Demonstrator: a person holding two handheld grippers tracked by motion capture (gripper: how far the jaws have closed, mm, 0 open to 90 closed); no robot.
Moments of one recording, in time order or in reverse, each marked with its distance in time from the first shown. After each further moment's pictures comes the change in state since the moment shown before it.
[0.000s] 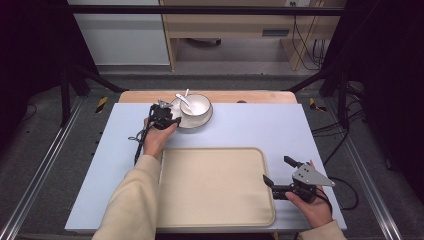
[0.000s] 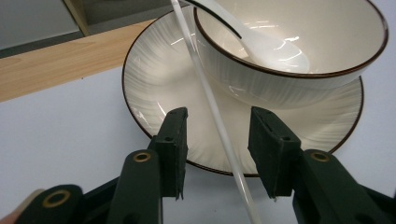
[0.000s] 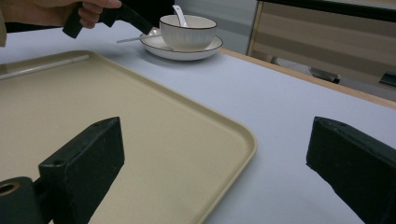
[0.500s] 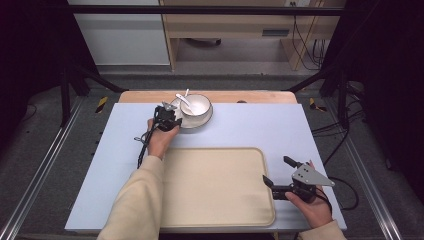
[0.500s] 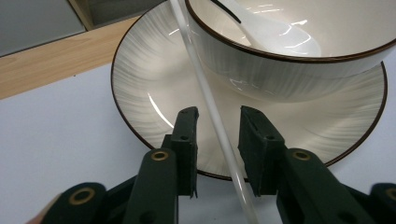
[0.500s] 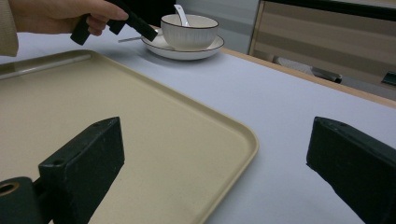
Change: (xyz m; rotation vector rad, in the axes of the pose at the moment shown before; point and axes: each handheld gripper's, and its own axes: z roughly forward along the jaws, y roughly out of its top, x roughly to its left) left arm -0.008 -0.005 0.013 0.015 0.033 0.031; right arm 0.000 0.000 0.000 0.002 0.005 -0.001
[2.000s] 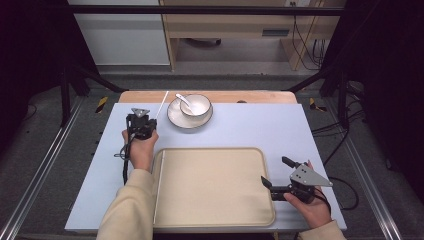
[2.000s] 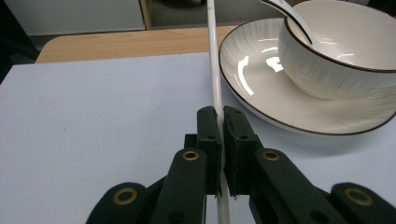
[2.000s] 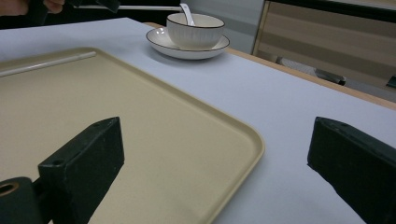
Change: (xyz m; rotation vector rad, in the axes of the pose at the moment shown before) left arm 0.025 -0.028 -0.079 -0.093 0.170 -0.228; right arm 0.004 0.001 0.002 0.004 0.014 -0.017
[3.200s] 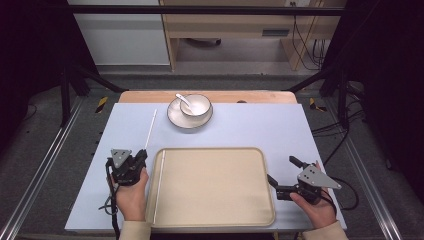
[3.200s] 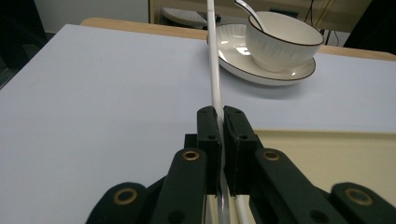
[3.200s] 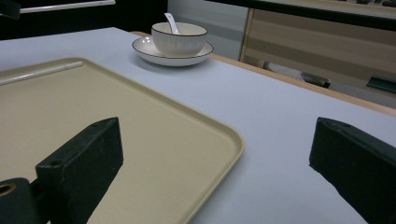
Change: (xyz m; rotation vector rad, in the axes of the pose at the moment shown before) left arm -0.025 -0.081 -0.121 -0.147 -0.002 -0.150; right arm -0.008 -0.001 -0.012 -0.030 -0.048 0.022
